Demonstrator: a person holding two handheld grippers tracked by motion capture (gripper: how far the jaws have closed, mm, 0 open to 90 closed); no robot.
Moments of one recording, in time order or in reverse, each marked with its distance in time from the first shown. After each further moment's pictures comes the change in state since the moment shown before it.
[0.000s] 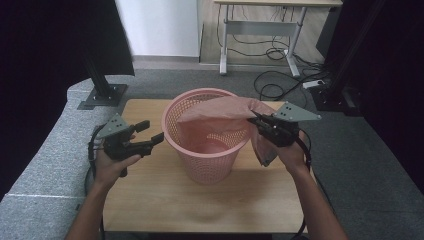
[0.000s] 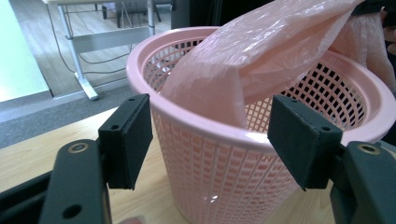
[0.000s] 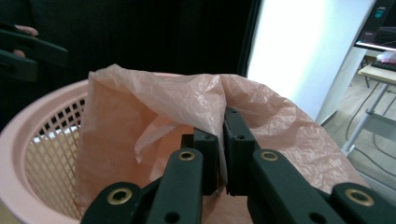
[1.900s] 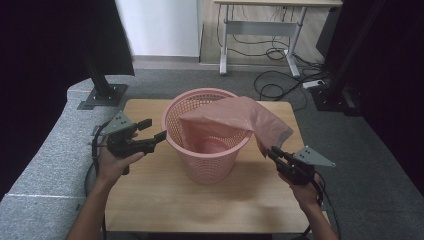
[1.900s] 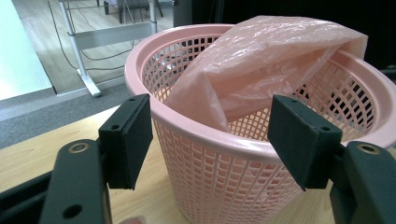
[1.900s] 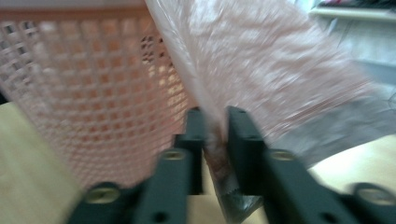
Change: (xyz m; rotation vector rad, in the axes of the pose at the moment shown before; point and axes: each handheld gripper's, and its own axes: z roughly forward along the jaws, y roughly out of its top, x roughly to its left) left arm 0.000 0.005 0.006 0.022 0.015 0.002; right arm 0.000 -0.122 -0.055 0.070 -0.184 0.132
